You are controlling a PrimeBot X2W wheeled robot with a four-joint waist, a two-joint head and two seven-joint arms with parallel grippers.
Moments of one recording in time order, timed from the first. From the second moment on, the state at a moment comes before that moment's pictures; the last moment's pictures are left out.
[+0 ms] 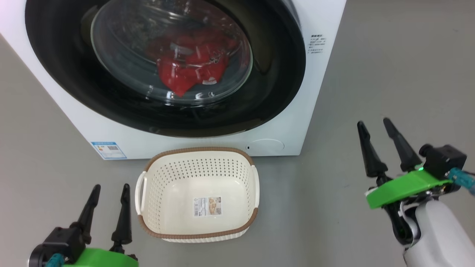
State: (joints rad) left arm -0.08 0.08 -0.06 0.19 -0.25 -0.13 -0.25; right arm -0.35 -0.18 0.06 0.33 0.39 0.13 -0.25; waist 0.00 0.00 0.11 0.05
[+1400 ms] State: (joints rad) left arm -0.22 0.08 -0.10 0.18 -0.29 -0.13 -0.25; right arm -0.81 -0.43 0.18 0.45 1.37 0.13 0.06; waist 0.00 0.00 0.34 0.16
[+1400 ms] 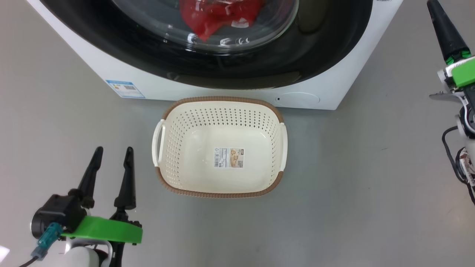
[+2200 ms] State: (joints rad) left arm -0.26 0.05 -0.11 0.19 -0.31 -0.13 -0.25; right arm -1.01 -0.47 0.21 0.53 1.60 0.13 0.35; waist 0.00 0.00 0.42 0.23
